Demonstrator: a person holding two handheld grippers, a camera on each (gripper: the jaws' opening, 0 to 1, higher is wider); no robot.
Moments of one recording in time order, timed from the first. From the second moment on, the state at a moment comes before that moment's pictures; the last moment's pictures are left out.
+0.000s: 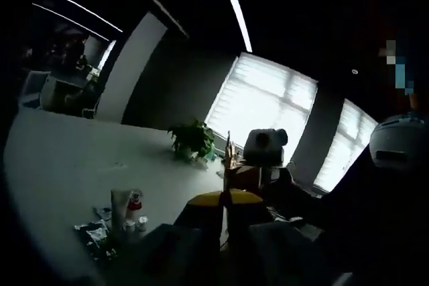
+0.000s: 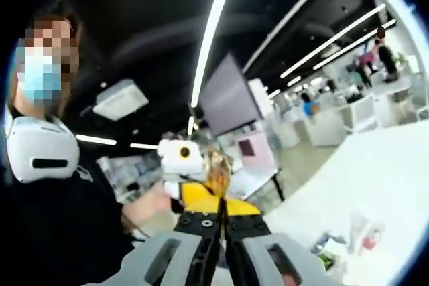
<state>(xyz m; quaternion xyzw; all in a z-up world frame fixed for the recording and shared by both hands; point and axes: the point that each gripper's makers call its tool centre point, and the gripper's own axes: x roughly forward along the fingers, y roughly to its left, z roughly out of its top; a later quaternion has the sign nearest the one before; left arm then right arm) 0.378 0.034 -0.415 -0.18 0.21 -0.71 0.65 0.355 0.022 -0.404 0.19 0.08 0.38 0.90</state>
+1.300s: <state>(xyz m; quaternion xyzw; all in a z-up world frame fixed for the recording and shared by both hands) 0.444 0.060 -0.552 -0.25 0.40 -0.57 0.67 0.373 -0.063 -0.503 0.05 0.12 0.19 0.97</state>
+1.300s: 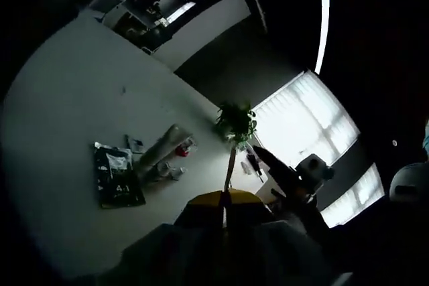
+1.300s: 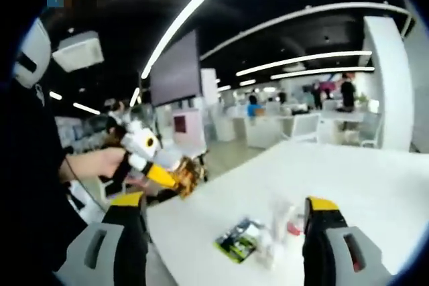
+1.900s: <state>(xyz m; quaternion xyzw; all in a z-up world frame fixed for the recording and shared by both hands) 0.470 0.070 -0.605 -0.27 0.46 -0.51 0.67 0.377 -0.073 -0.536 0.05 0.16 0.17 0.97</state>
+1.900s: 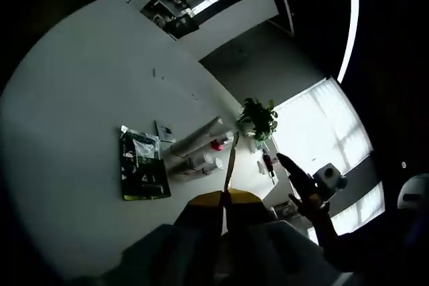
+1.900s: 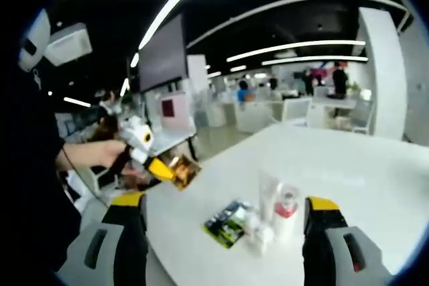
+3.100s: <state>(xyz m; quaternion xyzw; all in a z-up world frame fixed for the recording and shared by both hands) 0.563 0.068 -0.729 -0.23 0.54 -0.40 0.70 0.375 -0.110 -0.561 0.10 0.19 0.12 0.97</state>
